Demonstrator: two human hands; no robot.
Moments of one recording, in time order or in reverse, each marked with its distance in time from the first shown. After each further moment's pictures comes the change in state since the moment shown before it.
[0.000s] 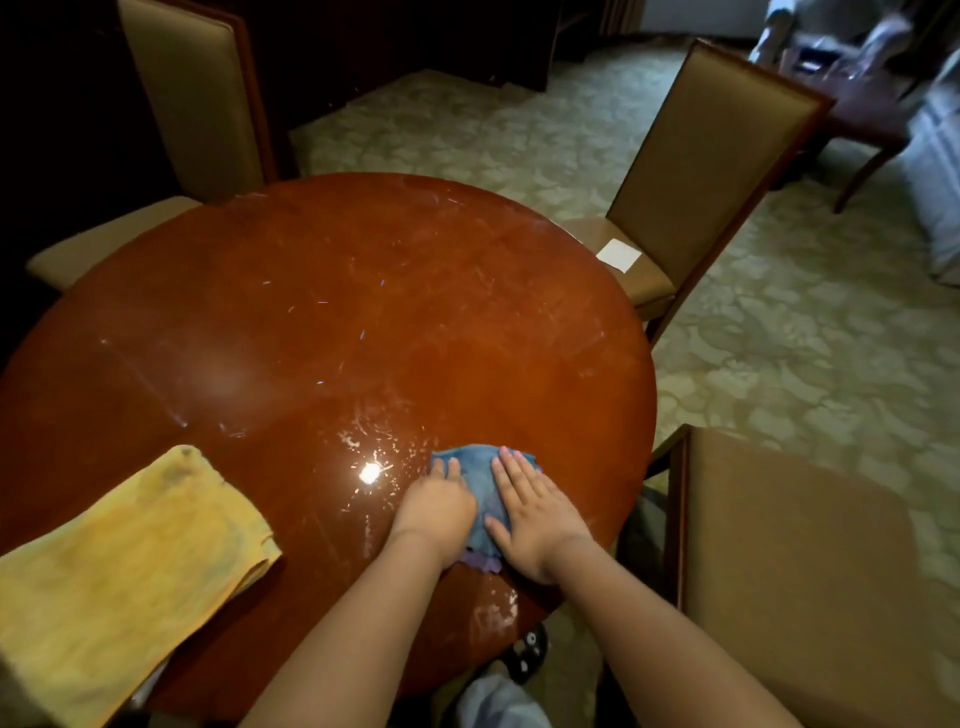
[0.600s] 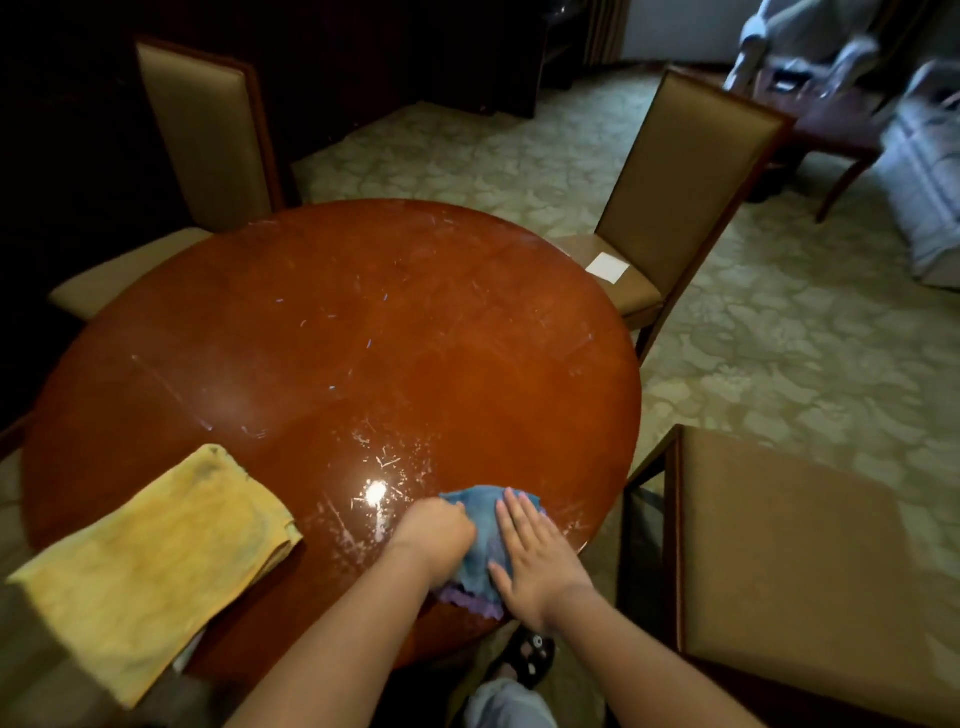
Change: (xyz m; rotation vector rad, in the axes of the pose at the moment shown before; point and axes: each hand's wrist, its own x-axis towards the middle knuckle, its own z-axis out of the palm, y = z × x) left_hand -0.050 0.010 0.002 0.153 0.018 0.189; right_hand -0.056 -0.026 0.035 0.041 0.064 0.023
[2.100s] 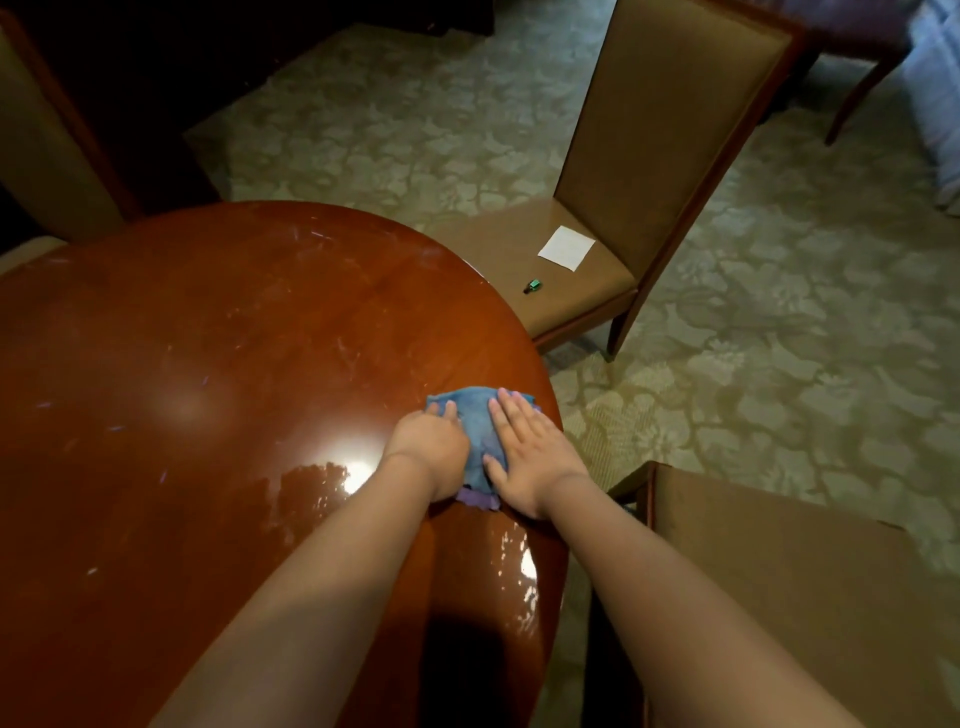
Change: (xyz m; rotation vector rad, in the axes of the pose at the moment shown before) left_hand 0.302 -0.066 -0.162 -0.008 -0.066 -0.124; right_hand 0.222 0.253 -0.110 0.066 0.071 0.036
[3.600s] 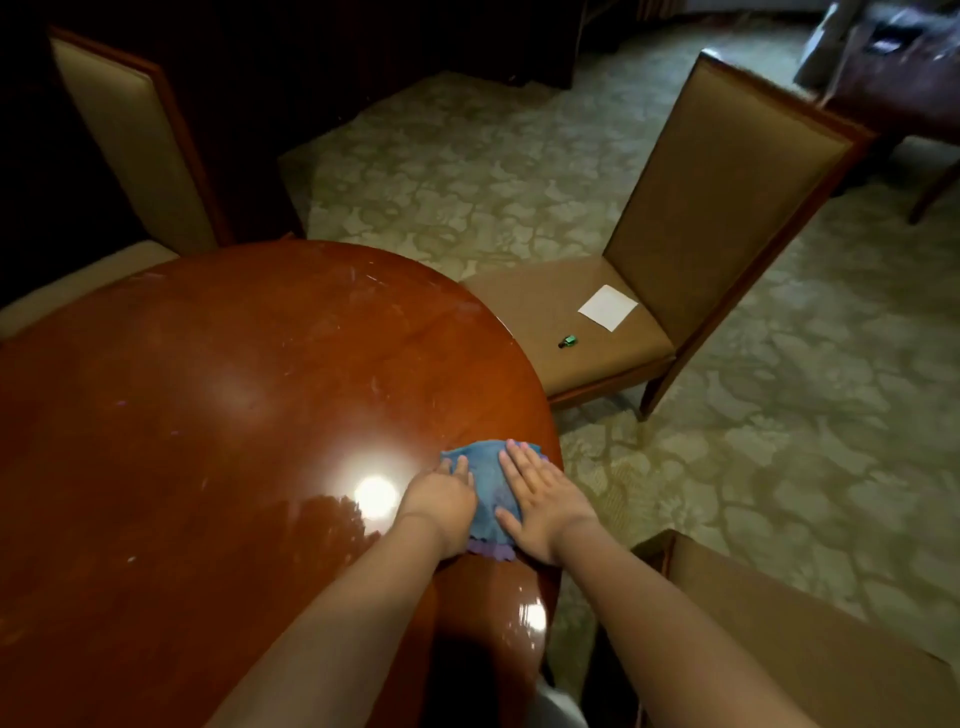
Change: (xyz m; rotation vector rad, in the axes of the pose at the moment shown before) left_hand 0.002 0.009 -0.004 -0.127 -0.020 -0.091; right_hand 0.018 0.027 -0.023 -0.108 -0.124 -0.192
